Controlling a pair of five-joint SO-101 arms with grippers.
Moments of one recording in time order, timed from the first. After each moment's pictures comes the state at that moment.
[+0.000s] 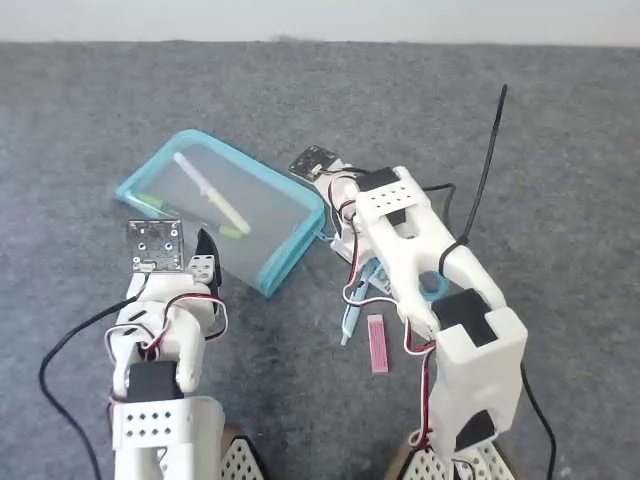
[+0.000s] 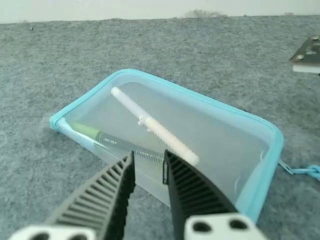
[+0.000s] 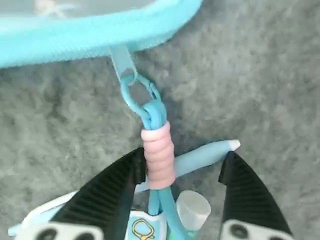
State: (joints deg) left arm -11.0 -82.5 87.0 39.5 1.6; right arm -25.4 21.6 5.5 65.0 25.9
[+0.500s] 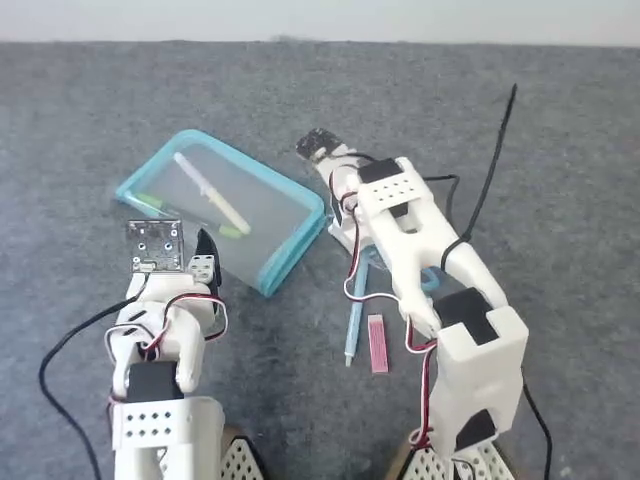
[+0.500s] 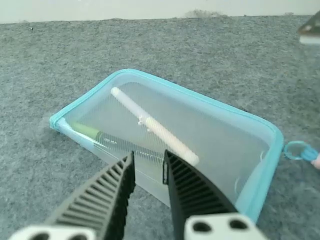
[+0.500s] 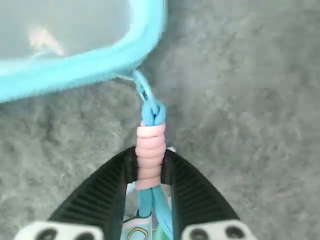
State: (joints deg) left arm -11.0 -82.5 87.0 39.5 1.6; right arm -24.4 21.7 -0.4 66.1 21.1
